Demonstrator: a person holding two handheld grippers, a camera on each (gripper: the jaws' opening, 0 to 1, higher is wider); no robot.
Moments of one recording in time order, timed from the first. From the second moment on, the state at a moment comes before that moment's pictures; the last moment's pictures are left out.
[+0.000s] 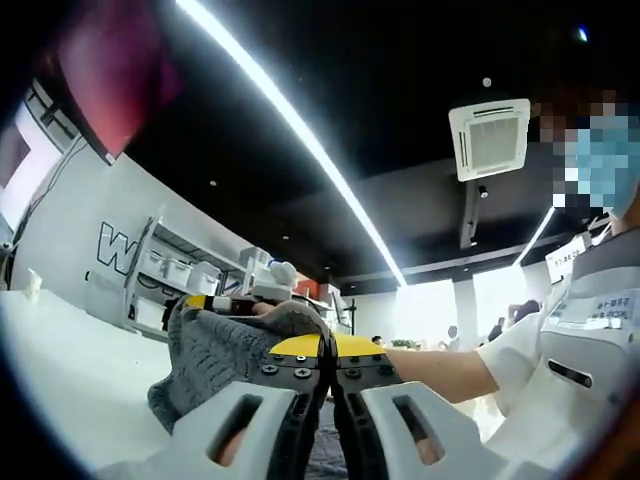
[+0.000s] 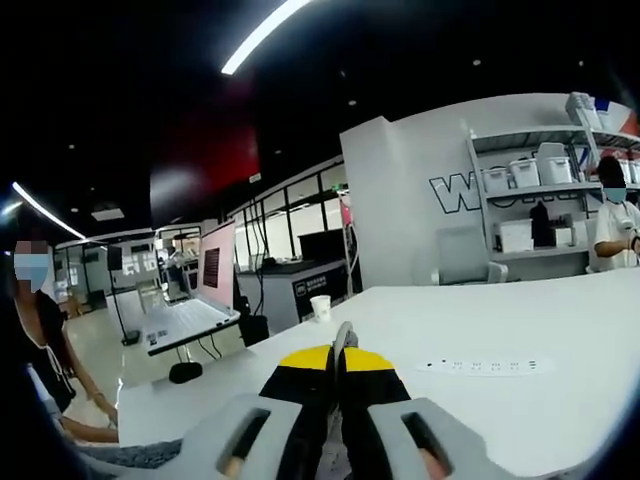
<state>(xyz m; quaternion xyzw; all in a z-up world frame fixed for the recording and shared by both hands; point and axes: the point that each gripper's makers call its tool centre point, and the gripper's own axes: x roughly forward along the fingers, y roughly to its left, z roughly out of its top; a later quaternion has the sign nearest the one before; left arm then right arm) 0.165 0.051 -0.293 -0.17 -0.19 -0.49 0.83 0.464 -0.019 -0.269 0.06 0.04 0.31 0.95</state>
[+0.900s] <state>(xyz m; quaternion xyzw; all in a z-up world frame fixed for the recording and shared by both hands) 0.154 0.073 -0.288 -0.16 -0.21 -0.47 0.85 0.457 0.022 -0.249 0.06 0.04 0.34 0.94</state>
